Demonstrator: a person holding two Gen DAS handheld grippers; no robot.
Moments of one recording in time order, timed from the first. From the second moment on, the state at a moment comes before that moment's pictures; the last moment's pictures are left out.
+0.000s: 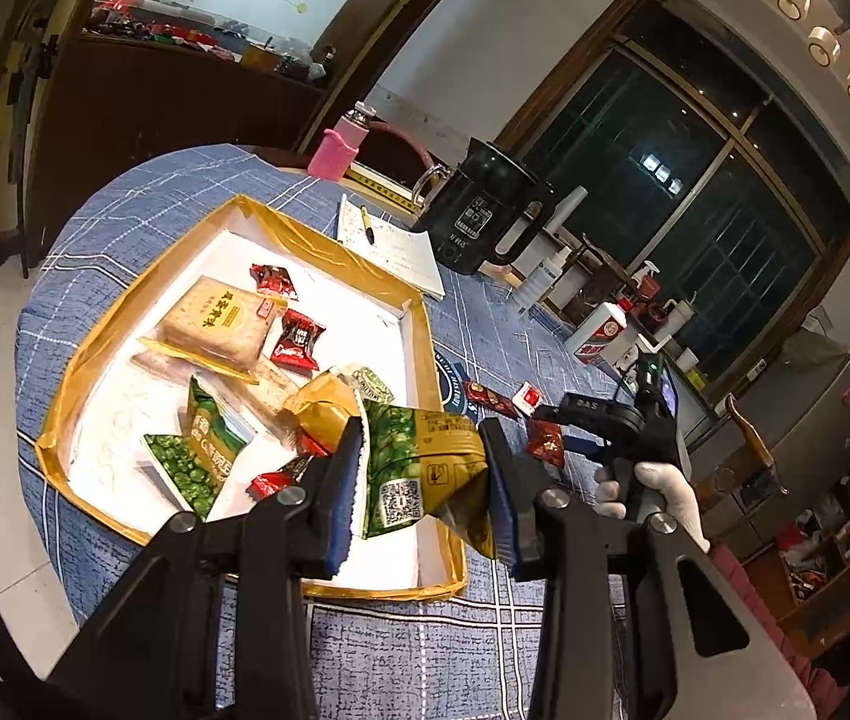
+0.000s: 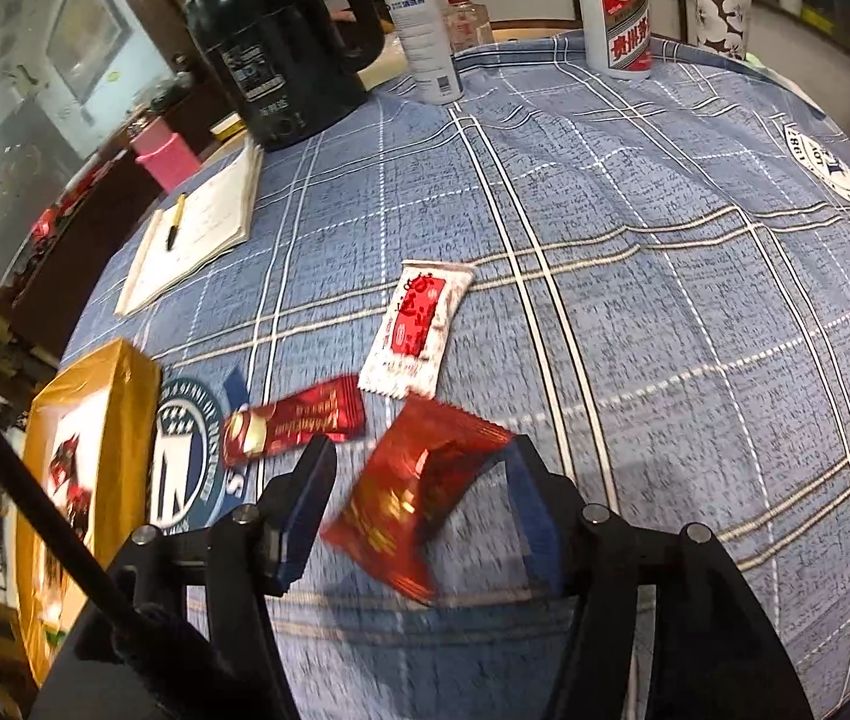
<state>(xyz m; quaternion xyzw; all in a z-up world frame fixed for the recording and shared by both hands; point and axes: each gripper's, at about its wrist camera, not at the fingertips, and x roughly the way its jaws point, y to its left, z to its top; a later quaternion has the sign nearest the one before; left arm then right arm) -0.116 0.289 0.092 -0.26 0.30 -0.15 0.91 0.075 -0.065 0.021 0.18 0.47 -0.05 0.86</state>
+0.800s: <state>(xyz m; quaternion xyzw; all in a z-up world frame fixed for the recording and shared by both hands) -0.023 0.331 0.114 -0.24 0.33 -0.09 0.91 0.026 0.112 0.107 -0.05 0.38 0.16 0.91</state>
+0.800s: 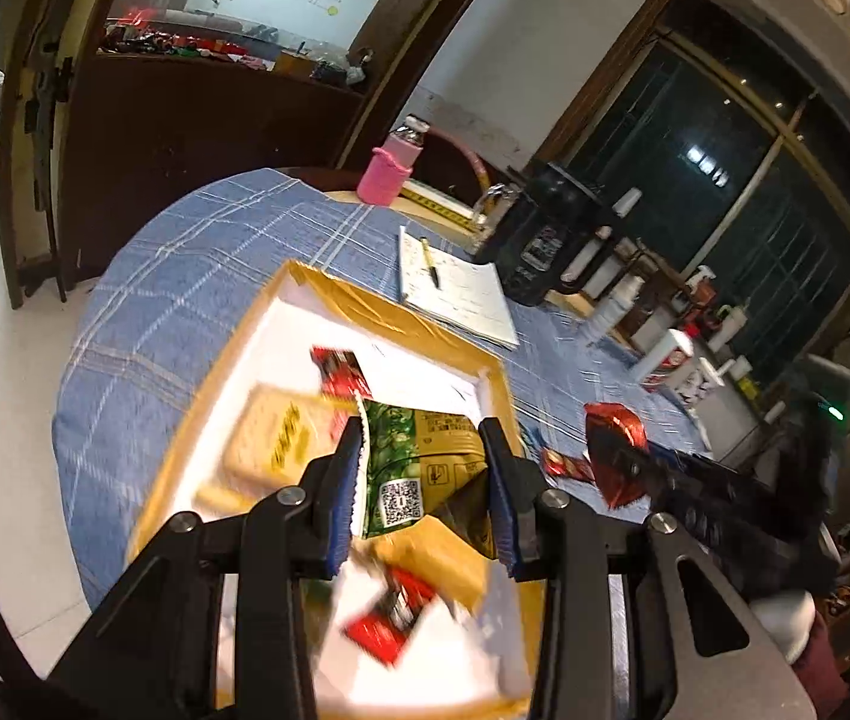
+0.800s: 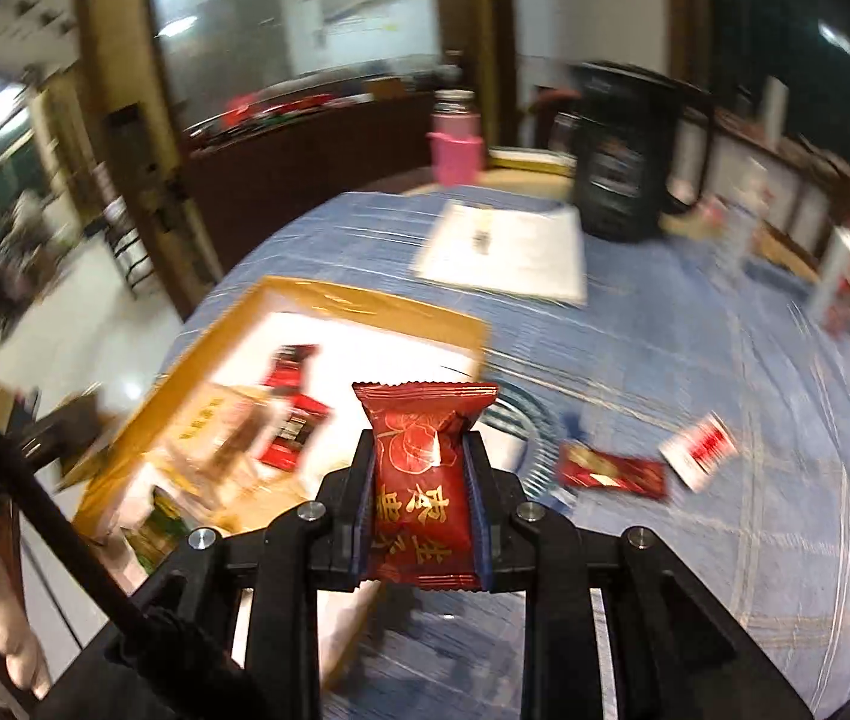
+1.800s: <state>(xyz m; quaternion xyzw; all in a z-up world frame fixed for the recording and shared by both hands) -0.022 0.308 0.100 -0.24 0.33 -0.07 0.91 0.023 0.122 0.080 -0.01 0.36 0.16 0.92</state>
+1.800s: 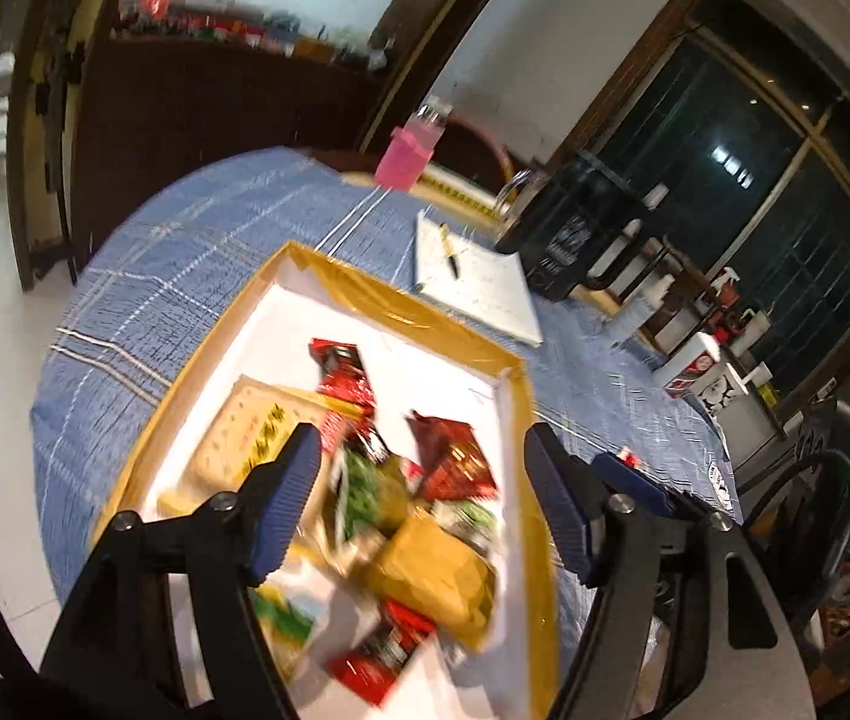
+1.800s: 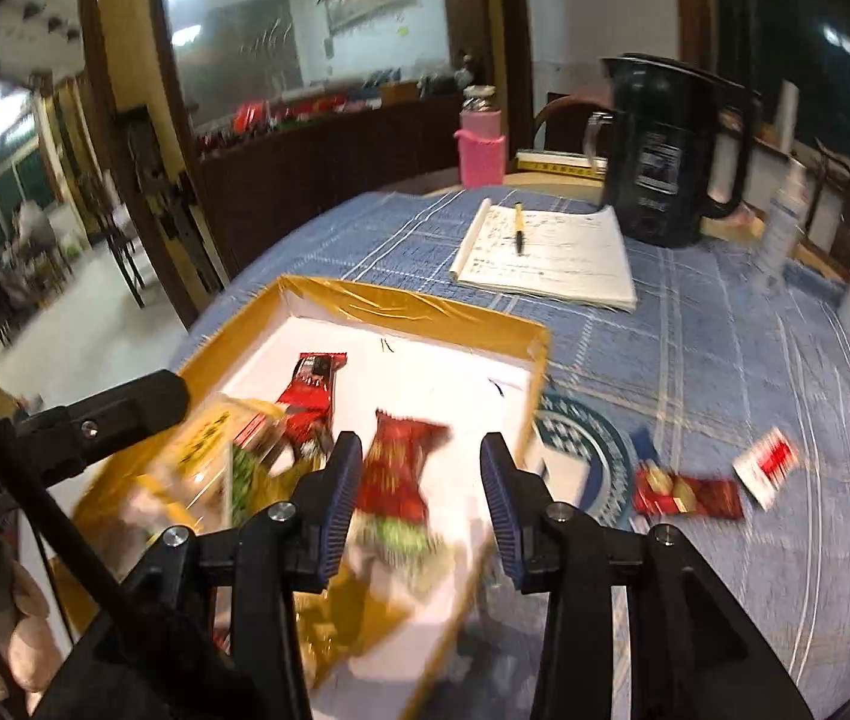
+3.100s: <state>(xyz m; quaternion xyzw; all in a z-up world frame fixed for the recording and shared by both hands) -0.129 0.074 0.111 0.05 0.33 0.04 0.94 -0.139 -0.090 0.079 0.16 0.26 0.02 0.95</state>
